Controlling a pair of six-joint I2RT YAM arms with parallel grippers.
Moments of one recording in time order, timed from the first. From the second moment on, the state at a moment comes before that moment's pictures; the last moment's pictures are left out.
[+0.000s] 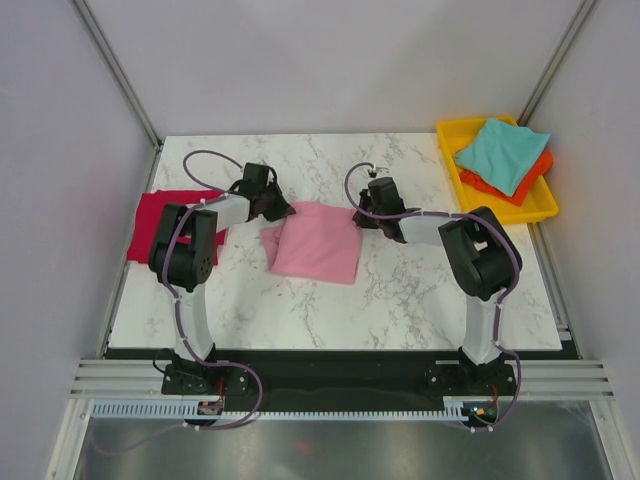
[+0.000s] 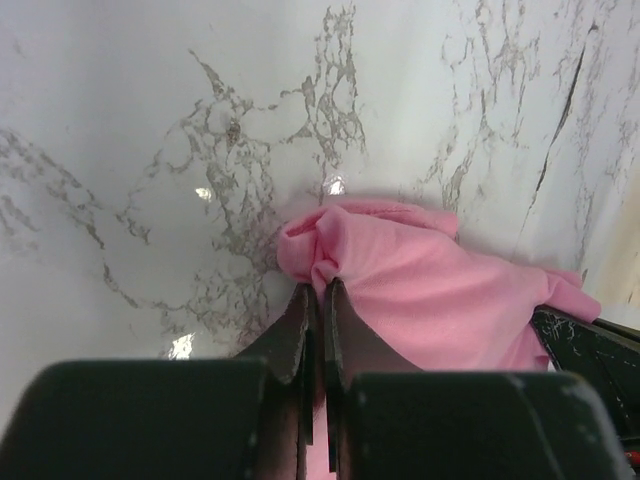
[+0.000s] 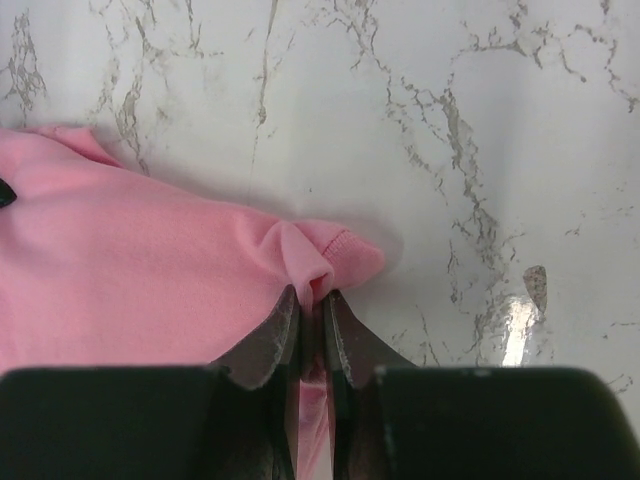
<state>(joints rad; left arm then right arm) -0.26 2.03 1.28 -0.09 0.17 -0.71 0.45 1.99 1.13 0.19 0.02 0.48</state>
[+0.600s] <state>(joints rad) -0.27 1.61 0.96 0.01 0.15 -0.71 0.52 1.75 0.97 0.23 0.04 0.45</state>
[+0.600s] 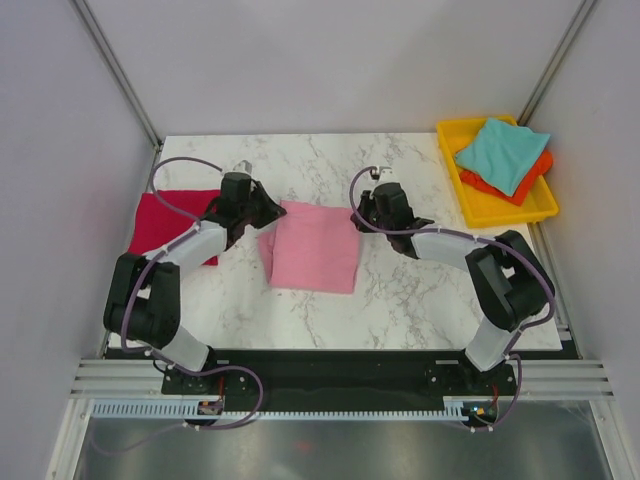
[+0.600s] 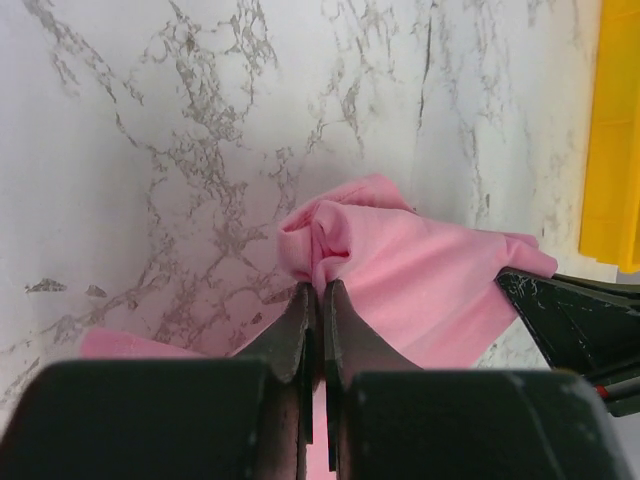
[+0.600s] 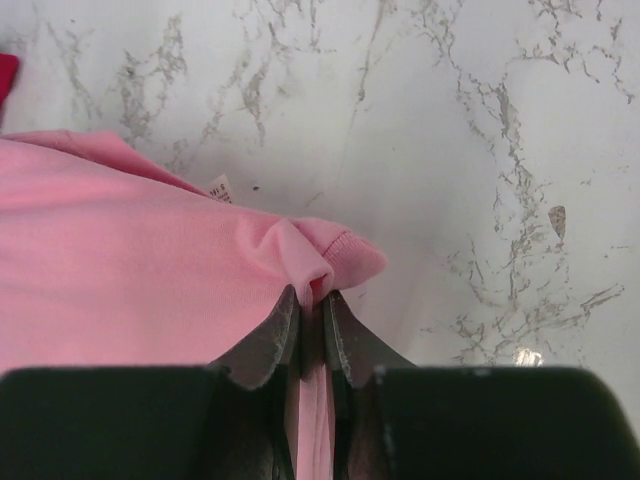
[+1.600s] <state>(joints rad) 0.01 0.95 1.05 -0.62 -0.02 -0.68 1.06 1.64 1.40 0.01 0.12 0.45</state>
